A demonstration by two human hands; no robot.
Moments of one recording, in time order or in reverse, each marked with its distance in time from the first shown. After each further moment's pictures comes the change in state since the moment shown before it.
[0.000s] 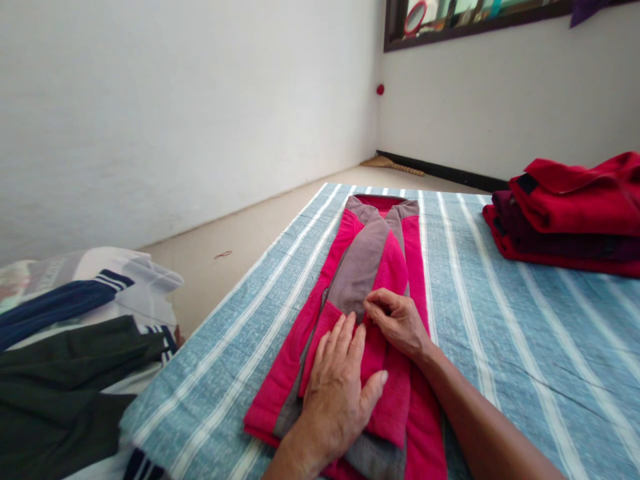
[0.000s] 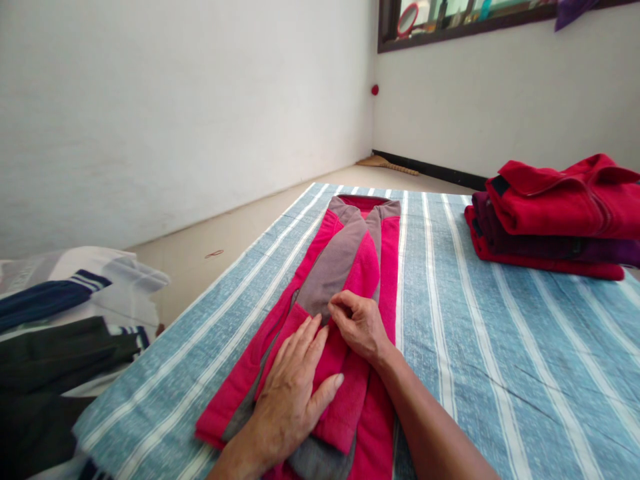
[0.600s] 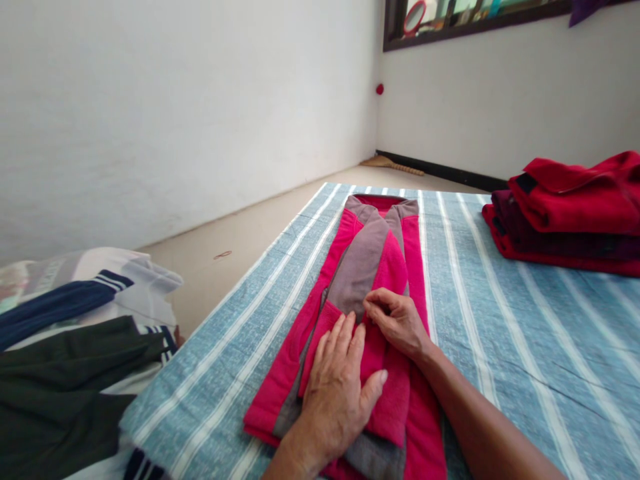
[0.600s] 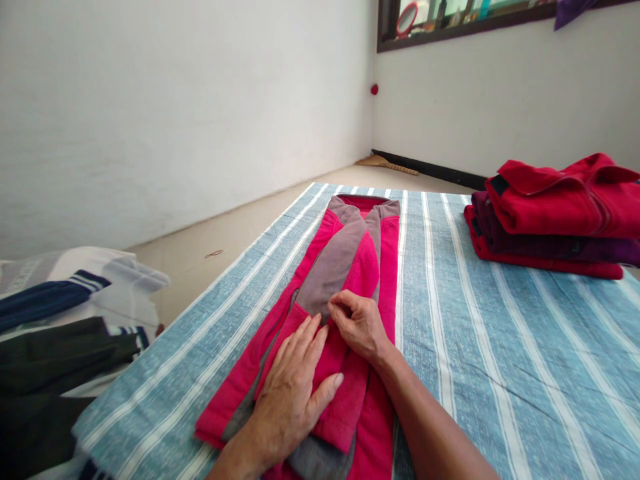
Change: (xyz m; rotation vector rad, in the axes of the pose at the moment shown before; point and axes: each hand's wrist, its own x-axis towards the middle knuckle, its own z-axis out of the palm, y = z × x) left_hand 0.000 0.001 -0.001 0.016 -0.008 -0.005; right_hand 0.000 0.000 0.000 -0.003 0.000 -0.009
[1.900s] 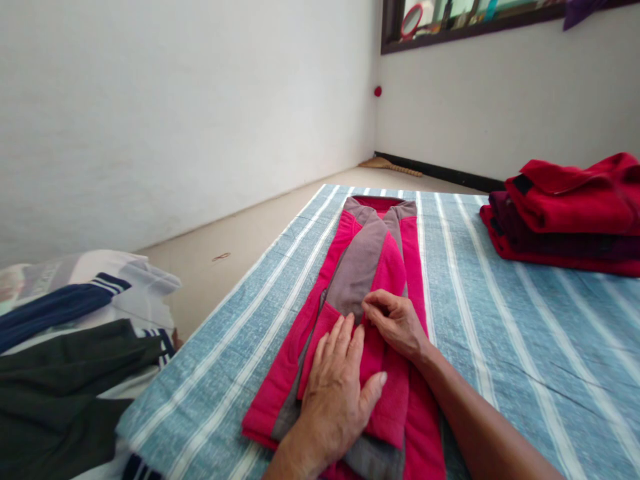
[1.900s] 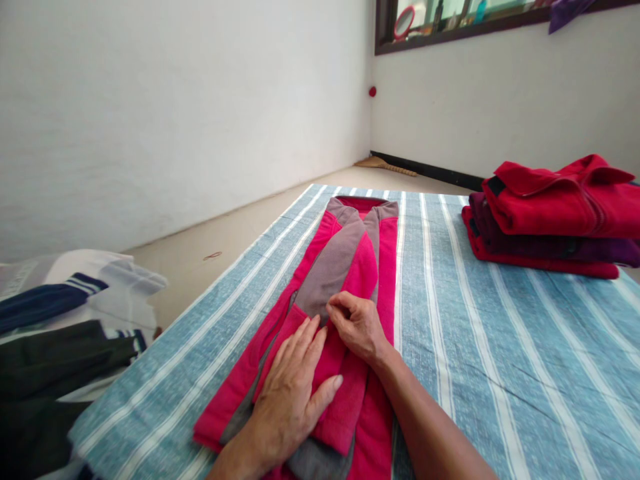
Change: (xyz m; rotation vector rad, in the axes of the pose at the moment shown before) left_hand -0.002 -0.001 0.003 -0.019 0.022 -0.009; right_hand 0.001 -0.002 0.001 -0.016 0.008 -0.001
